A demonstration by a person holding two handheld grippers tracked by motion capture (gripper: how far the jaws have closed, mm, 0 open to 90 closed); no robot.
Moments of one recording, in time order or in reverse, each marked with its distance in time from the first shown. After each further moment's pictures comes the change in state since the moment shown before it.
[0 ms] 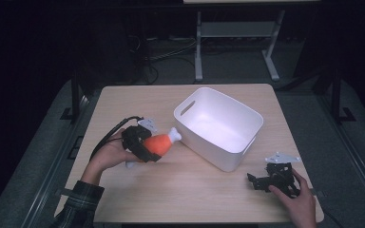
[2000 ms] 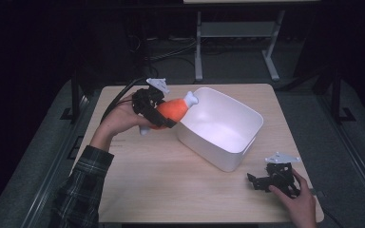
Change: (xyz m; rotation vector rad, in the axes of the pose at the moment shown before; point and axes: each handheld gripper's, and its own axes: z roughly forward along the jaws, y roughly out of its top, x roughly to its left) left arm 0.024 0.097 -0.052 -0.127 0.004 0.088; right arm 0.000 0.000 0.000 0.001 0.000 0.002
